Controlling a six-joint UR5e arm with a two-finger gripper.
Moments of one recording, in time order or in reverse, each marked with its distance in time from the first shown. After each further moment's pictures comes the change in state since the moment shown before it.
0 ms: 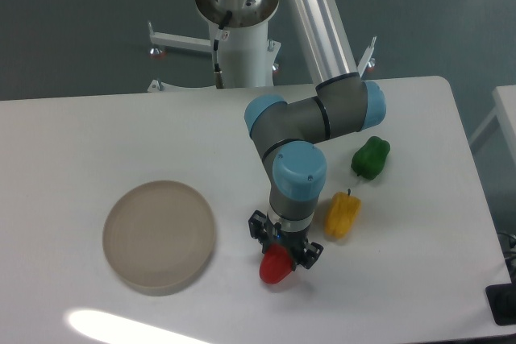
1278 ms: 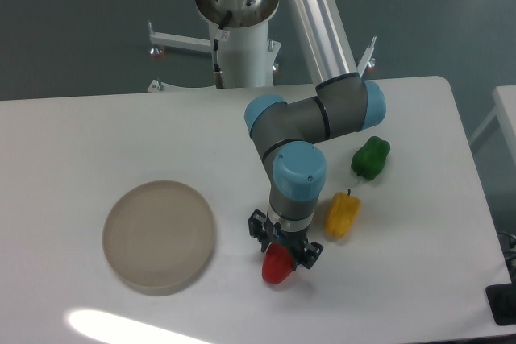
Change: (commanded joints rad) arm 0.002 0.003 0.000 -0.002 0.000 0.002
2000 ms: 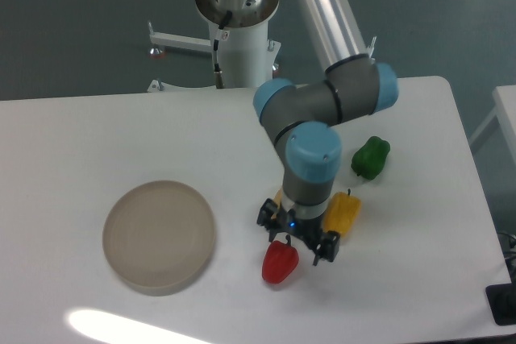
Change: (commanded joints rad) arm 0.080 0.089 0.012 -0.026 -0.003 0.084
